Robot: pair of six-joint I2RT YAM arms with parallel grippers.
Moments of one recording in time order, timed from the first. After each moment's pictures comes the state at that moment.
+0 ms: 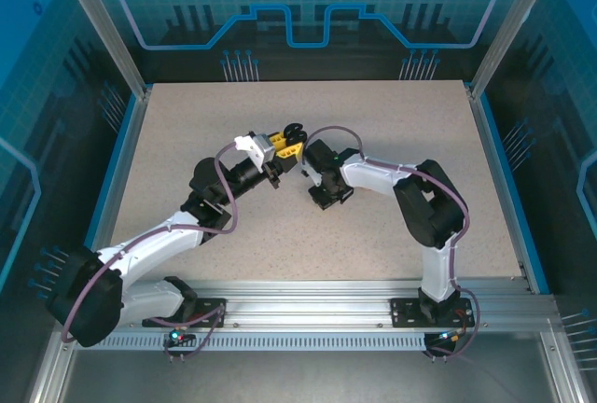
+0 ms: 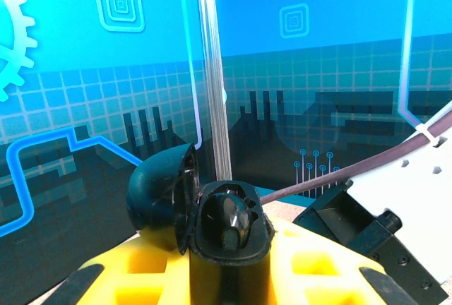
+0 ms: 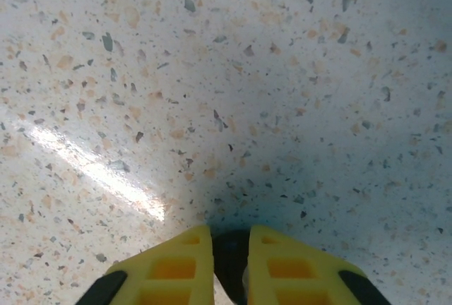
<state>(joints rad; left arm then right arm) -0.56 1.19 0.64 0.79 0.33 0.01 0.66 1.95 1.30 -0.69 0.02 0.07</state>
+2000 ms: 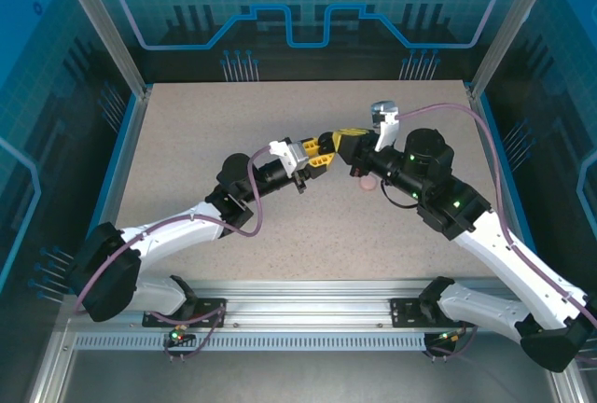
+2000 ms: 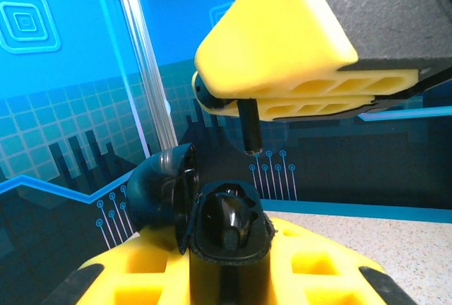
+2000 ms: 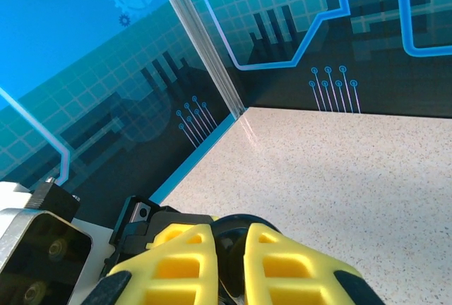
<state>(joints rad) -0.71 1.35 0.77 0.81 0.37 0.13 0.68 0.99 1.10 -0.25 -0.09 0.43</state>
